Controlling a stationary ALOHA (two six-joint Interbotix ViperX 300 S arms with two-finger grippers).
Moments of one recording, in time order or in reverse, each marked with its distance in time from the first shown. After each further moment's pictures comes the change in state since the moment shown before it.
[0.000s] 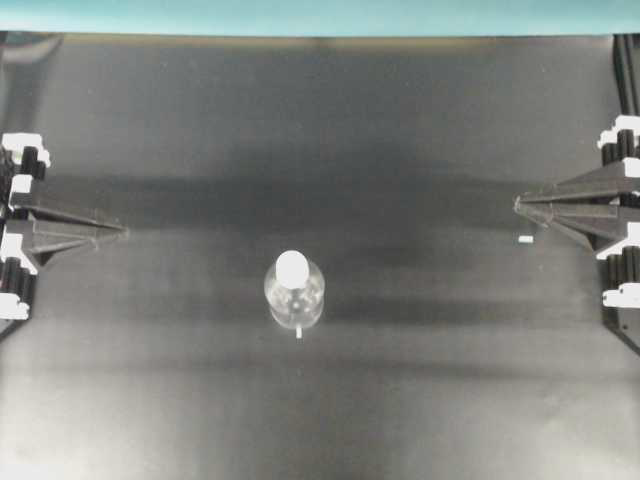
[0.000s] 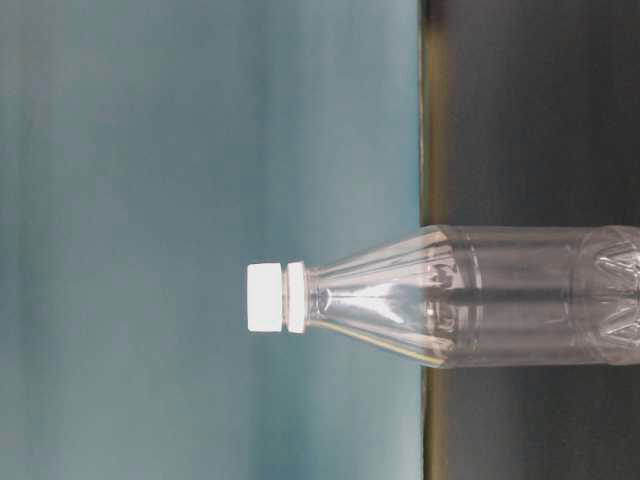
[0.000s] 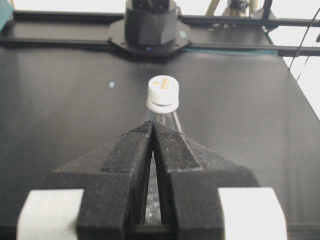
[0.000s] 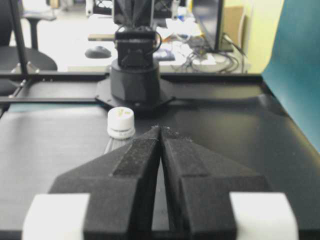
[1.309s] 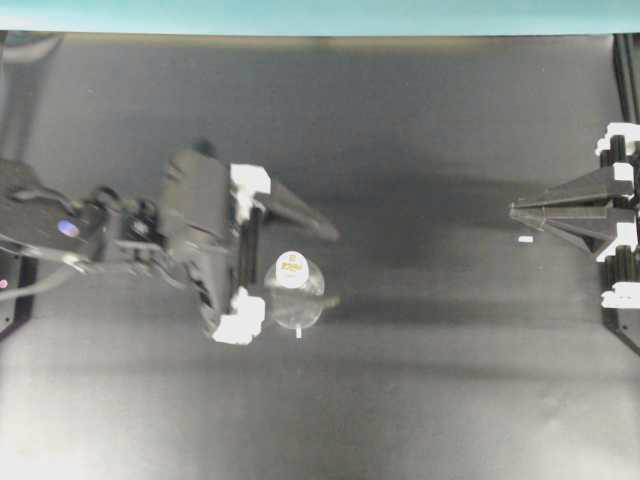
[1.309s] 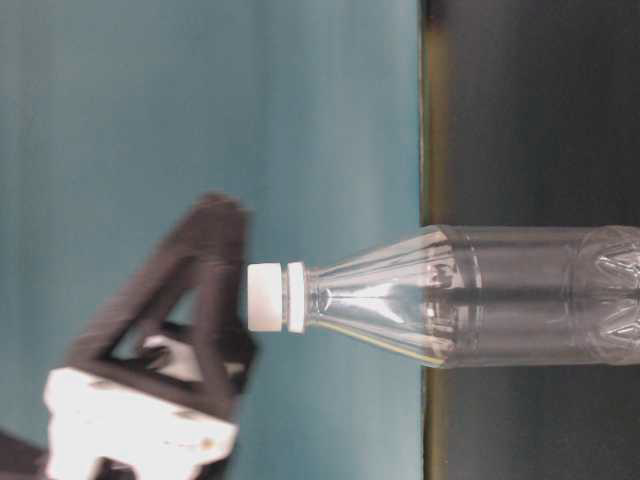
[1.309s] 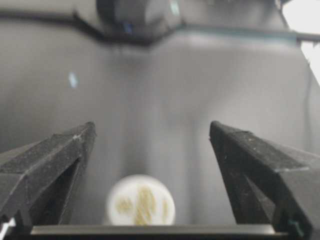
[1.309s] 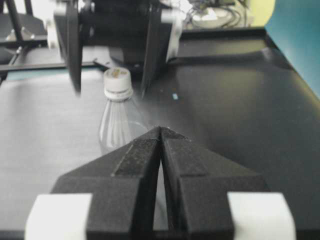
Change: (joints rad) left arm -0.034 0.865 -0.454 0.038 -0.225 -0.144; right arm -0.008 -0.015 0.000 0.043 0.133 0.015
